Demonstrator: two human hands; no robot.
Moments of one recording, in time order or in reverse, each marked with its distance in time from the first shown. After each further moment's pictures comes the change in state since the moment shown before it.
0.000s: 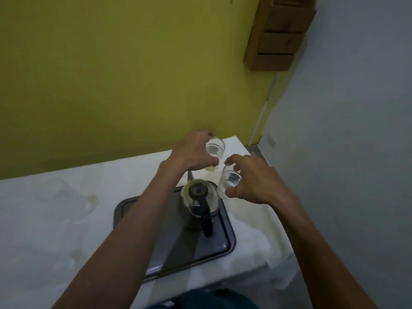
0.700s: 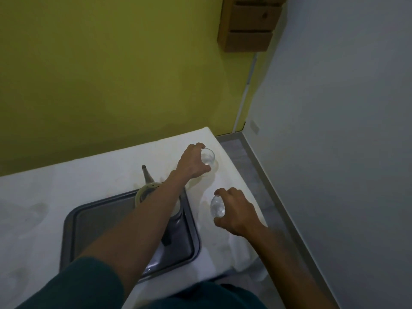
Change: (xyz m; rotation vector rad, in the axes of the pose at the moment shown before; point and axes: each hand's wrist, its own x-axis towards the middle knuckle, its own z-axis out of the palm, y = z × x) left_hand 0.090 0.001 0.168 -0.111 -0.073 -0.173; right_hand 0.006 0.128 0.111 0.064 -0.111 0.113
